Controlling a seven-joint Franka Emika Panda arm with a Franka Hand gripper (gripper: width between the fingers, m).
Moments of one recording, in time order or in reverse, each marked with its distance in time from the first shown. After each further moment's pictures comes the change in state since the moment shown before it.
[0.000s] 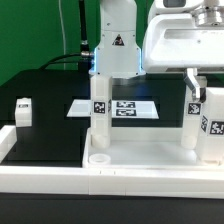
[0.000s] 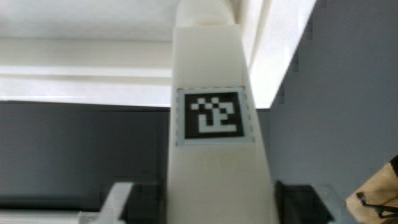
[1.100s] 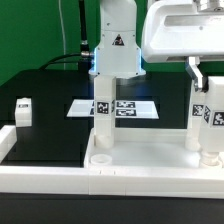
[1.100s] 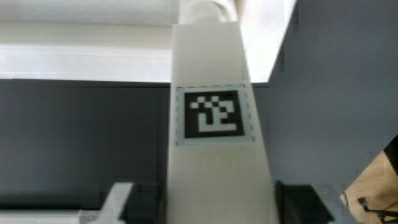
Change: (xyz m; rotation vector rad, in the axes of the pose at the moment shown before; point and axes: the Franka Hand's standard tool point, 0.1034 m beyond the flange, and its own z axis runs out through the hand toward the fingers) arm 0.019 0.000 -0.008 0.016 -0.041 0.019
